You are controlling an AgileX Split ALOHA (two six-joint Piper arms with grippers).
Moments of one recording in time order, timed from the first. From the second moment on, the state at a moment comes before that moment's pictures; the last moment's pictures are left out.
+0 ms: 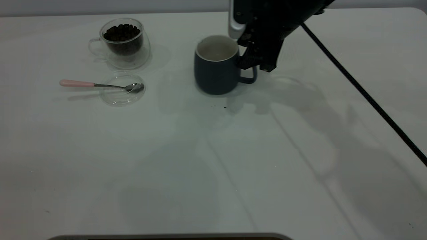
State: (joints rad) left arm -0.04 -0.02 -0.49 -0.04 1.15 0.08; right arm 0.37 2.43 -1.55 1.03 0.35 -2.11
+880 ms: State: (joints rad) left arm -0.04 -0.02 -0.49 -0.04 1.15 0.08; right arm 0.32 1.59 -1.10 0.56 0.63 -0.67
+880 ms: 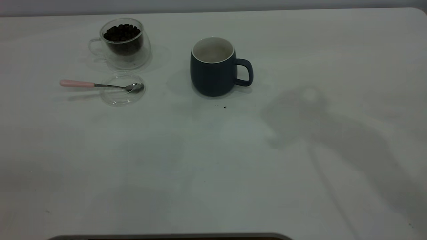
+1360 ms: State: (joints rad) left arm -0.04 -0.02 -0.49 -0.04 1.15 0.08; right arm 0.30 0.94 -0.64 -0.07 1.09 0.10
